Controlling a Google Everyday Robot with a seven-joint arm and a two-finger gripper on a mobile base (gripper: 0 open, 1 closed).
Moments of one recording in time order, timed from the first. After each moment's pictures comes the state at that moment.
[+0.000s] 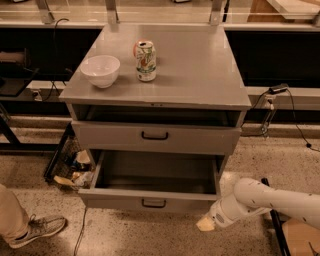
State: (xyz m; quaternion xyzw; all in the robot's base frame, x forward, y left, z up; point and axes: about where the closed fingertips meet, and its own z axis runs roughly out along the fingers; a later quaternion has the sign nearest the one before) arm 0.448 -0.168 0.387 -0.36 0.89 0.25 0.10
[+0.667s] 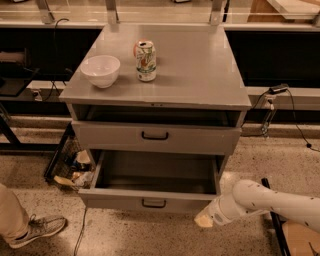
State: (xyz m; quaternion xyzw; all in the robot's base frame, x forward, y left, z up) arm 0.463 -0.162 0.394 -0.40 0.87 0.22 0.16
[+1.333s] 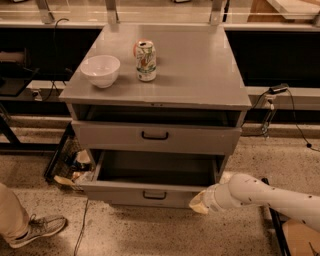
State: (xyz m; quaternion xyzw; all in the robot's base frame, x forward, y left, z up) arm 0.512 -0.147 0.418 -0.48 0.82 0.18 0.25
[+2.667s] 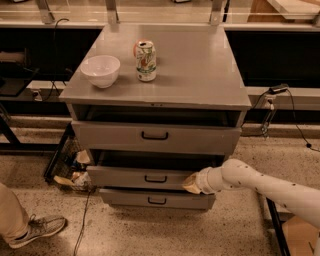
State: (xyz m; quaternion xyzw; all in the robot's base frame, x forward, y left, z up) arm 0.596 -0.127 0.424 -0.51 0.78 0.16 0.31
